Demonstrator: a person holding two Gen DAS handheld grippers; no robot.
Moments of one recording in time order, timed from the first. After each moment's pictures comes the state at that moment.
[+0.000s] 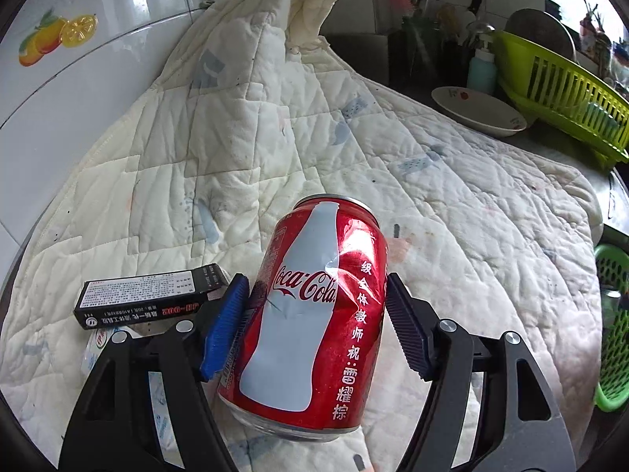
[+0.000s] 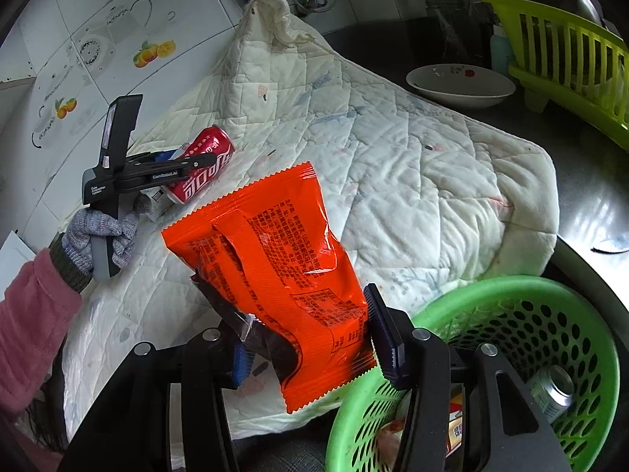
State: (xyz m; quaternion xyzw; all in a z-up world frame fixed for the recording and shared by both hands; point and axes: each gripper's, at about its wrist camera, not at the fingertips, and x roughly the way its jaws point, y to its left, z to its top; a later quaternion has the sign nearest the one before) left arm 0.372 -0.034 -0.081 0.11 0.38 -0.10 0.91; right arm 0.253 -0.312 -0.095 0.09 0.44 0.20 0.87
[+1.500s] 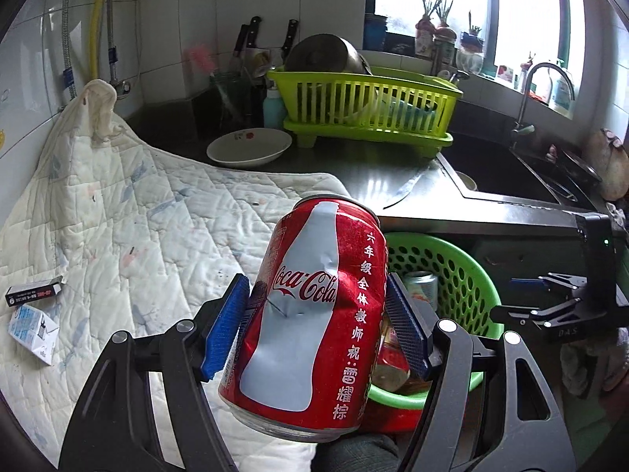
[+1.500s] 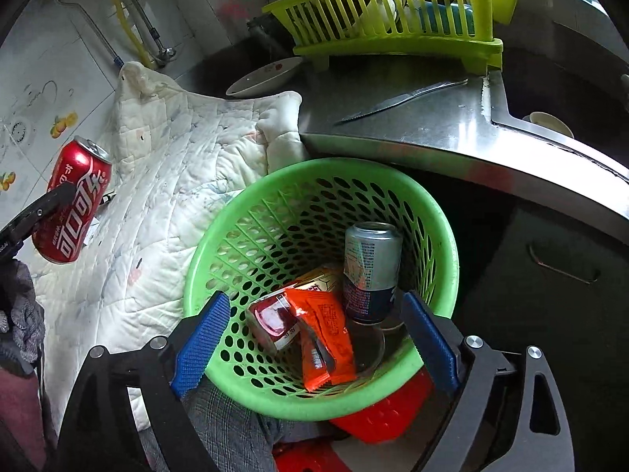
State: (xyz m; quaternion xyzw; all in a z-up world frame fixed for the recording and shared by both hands) left arm 0.183 -0.210 -0.030 0.10 0.32 -0.31 0.89; right arm 0.094 -0.457 -0.100 0.17 0.44 0.00 0.88
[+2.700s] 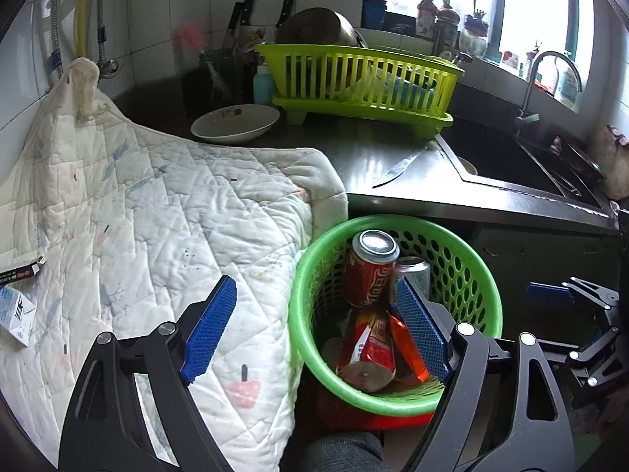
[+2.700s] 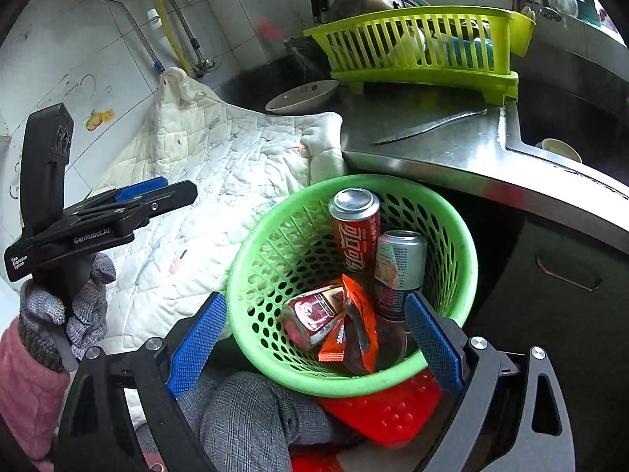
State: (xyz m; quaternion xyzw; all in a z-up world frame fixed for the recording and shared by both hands) left arm 0.178 -0.233 -0.054 0.09 0.35 -0.29 0.89; right arm 0.064 -0.425 -0.076 0.15 0.39 0.04 0.91
